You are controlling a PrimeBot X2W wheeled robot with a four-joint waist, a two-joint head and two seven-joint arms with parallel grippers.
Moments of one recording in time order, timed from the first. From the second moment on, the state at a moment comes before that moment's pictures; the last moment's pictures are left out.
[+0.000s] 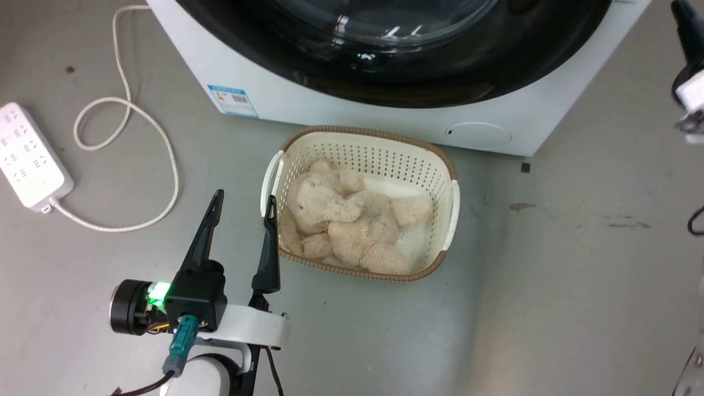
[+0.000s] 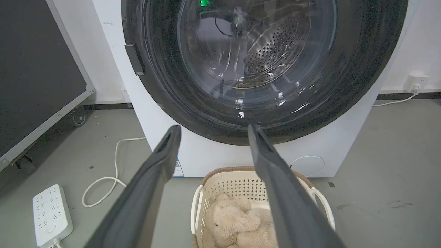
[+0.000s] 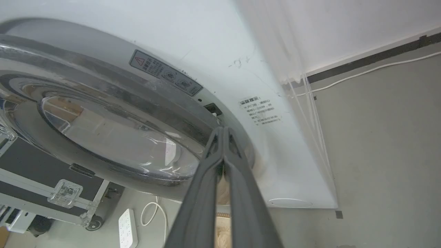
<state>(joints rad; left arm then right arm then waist) -0.15 0.06 -0.16 -0.08 0.00 0.08 -0.16 -0.88 -0.18 -0.27 0.45 0.60 0.13 0.37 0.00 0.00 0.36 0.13</state>
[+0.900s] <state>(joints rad) -0.21 0.06 -0.22 -0.10 -0.01 0.12 -0.21 -1.33 -0.23 -0.45 0.82 0.75 0.13 0.72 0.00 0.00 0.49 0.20</state>
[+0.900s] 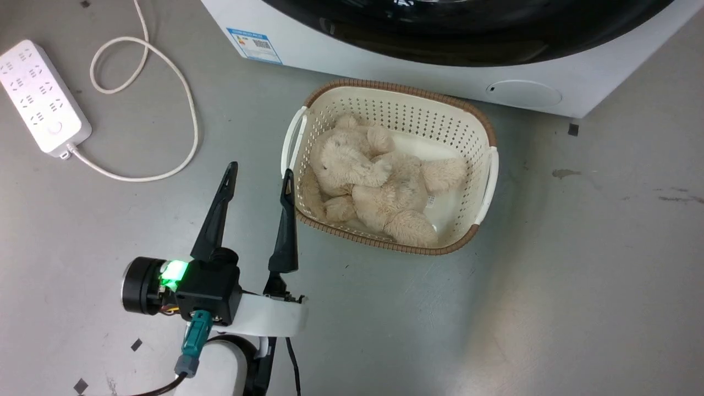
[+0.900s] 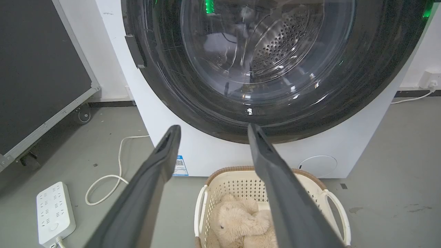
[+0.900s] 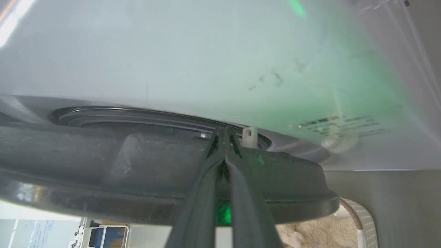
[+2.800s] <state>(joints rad) -0.03 0.08 -0.17 0.09 -0.13 0.04 -0.26 -0.55 -0.06 0.35 0.54 1.53 0.13 0.85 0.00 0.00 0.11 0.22</state>
